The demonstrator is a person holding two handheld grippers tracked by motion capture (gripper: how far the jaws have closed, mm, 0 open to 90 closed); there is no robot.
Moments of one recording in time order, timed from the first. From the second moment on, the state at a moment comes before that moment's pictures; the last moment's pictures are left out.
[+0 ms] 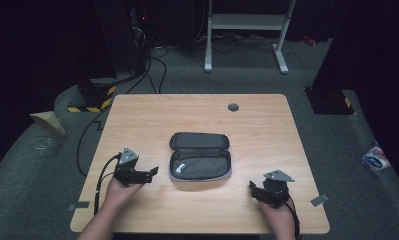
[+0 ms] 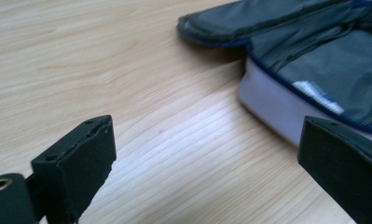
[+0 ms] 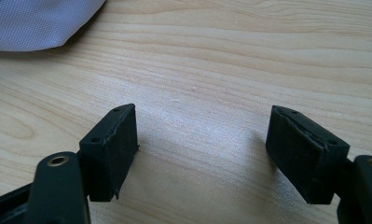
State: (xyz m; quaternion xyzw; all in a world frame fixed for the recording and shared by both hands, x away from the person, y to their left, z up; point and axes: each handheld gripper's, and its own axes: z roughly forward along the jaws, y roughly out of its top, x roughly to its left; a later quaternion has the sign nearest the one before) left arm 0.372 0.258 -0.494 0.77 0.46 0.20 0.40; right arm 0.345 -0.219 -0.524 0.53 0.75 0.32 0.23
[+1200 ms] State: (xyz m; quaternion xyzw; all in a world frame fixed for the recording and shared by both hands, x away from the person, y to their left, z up) left arm 0.342 0.311 -0.530 0.76 0.52 0.23 0.32; right arm 0.345 -0.219 -0.524 0.53 0.75 0.32 0.23
